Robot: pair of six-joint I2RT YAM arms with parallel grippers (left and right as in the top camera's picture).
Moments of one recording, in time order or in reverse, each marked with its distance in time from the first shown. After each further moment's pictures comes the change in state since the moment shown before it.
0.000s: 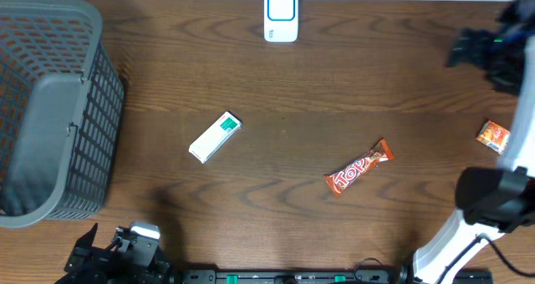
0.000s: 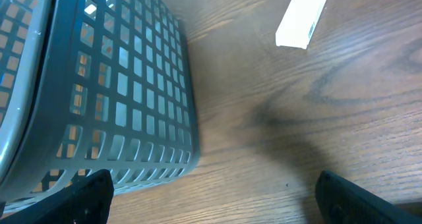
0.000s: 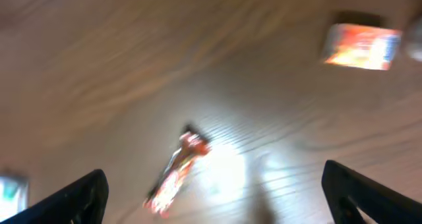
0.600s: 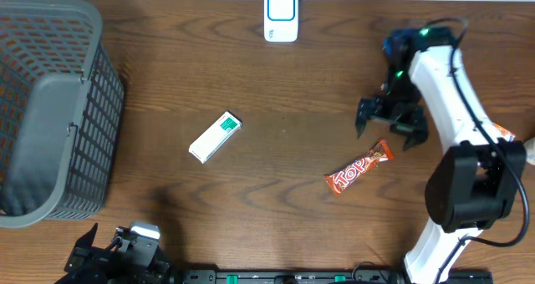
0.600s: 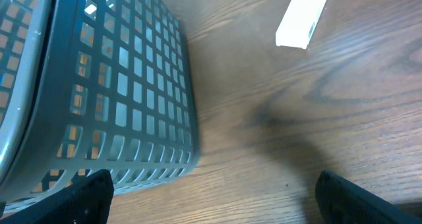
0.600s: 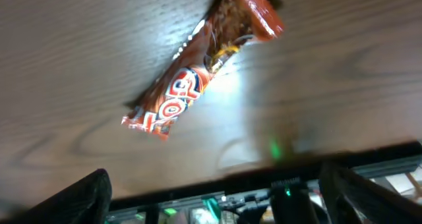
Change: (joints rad) left arm 0.000 0.000 0.000 0.000 0.000 0.000; right arm 0.322 -0.021 -0.678 0.128 -0.029 0.169
